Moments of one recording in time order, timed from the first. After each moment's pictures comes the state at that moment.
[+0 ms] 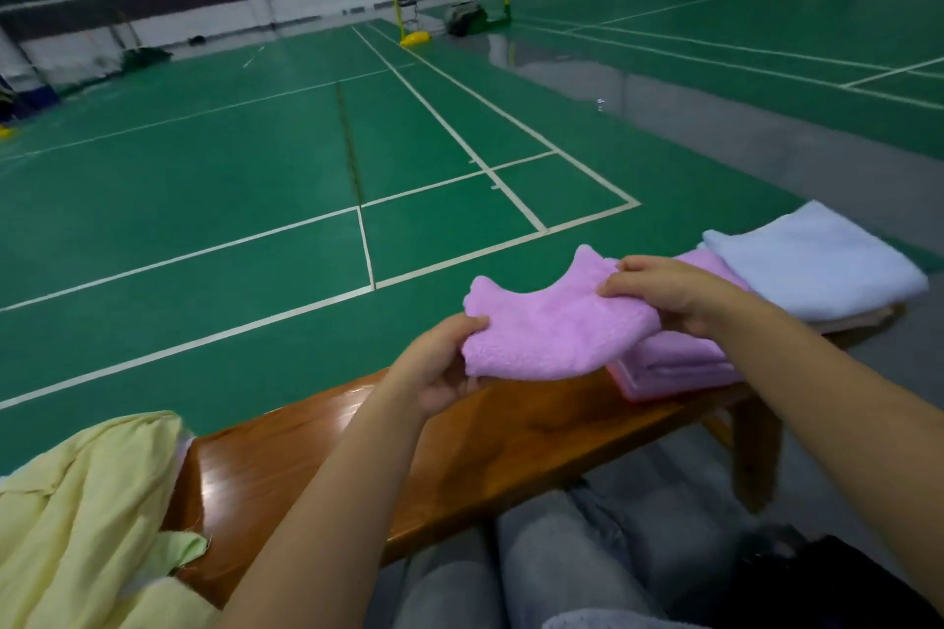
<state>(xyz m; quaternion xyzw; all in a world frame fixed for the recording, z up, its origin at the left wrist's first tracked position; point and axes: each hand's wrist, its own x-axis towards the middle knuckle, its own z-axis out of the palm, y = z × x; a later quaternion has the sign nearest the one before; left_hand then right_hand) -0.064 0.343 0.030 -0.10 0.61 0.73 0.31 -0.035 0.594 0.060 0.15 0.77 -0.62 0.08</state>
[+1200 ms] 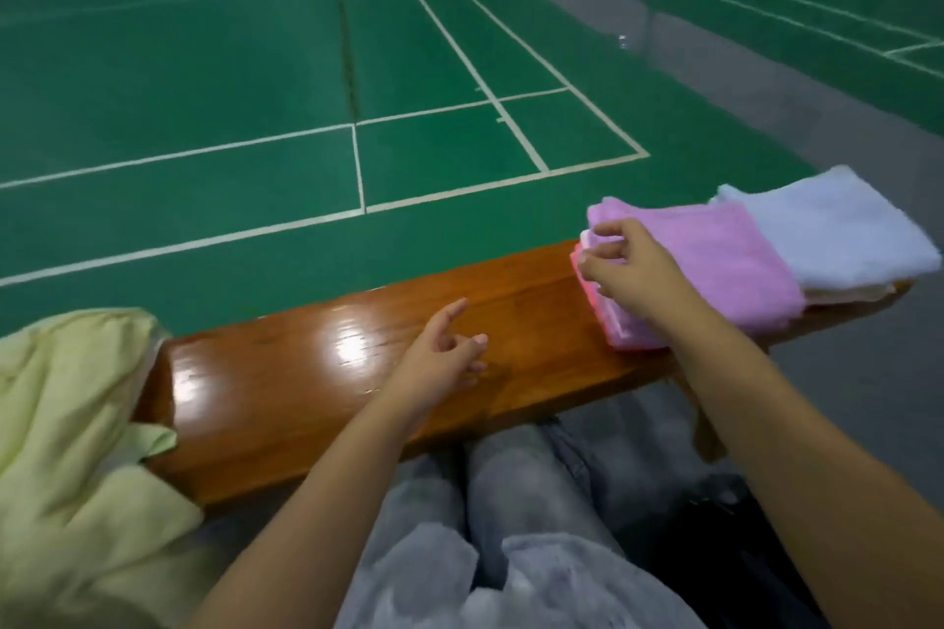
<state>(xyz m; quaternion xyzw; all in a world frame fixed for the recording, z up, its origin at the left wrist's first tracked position) -0.014 0.336 -0.039 -0.01 0.75 0.63 0.21 -0.014 0.559 0.027 0.13 0.84 -0.53 -0.04</state>
